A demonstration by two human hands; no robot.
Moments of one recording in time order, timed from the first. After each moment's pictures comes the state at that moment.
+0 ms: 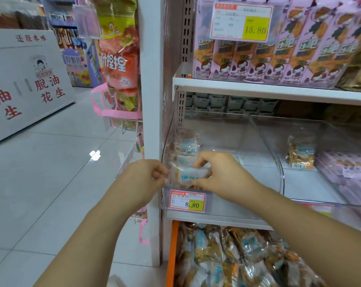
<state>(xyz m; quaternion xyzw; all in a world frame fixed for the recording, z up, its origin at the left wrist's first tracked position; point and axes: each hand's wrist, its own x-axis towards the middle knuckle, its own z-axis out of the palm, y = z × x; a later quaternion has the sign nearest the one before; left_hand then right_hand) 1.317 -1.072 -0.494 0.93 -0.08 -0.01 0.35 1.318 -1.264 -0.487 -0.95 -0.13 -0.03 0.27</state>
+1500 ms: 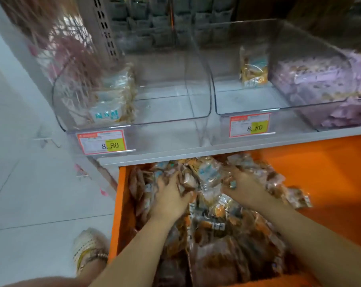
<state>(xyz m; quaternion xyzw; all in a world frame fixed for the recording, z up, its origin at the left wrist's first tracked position) 1.263 -1.237 -0.719 0.93 -0.06 -0.18 0.32 1.222 -1.442 -0.705 -0.95 0.13 0.10 0.26</state>
